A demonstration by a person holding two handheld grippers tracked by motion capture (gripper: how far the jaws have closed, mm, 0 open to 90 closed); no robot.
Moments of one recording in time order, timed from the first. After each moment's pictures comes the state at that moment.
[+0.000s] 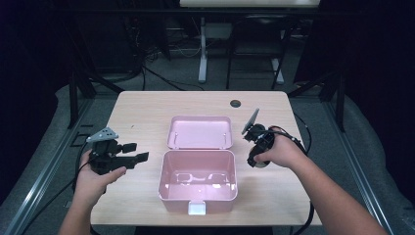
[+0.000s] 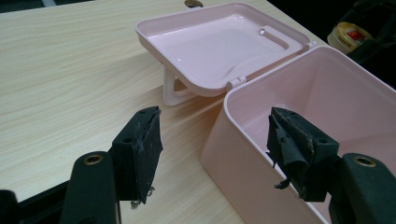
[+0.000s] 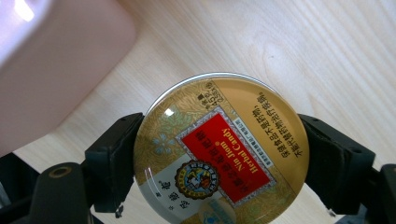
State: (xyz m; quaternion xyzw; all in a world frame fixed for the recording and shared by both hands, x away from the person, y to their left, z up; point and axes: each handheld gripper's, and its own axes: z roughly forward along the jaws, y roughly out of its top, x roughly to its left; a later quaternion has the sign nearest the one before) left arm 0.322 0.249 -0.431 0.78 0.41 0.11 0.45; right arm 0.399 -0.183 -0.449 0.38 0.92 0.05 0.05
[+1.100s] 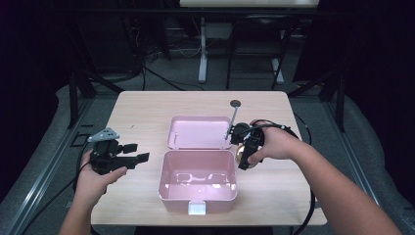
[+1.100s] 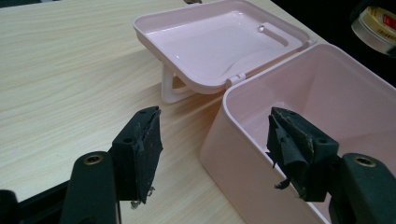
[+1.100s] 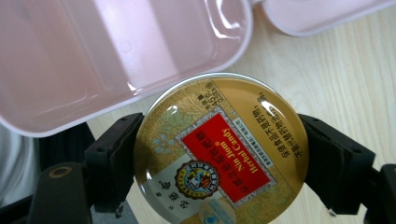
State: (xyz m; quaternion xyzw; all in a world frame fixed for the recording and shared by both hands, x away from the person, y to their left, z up) left arm 0.323 0.248 -0.433 0.79 0.41 0.11 0.45; right arm 0.378 -0.138 -0.407 0.19 0.98 0.05 0.03
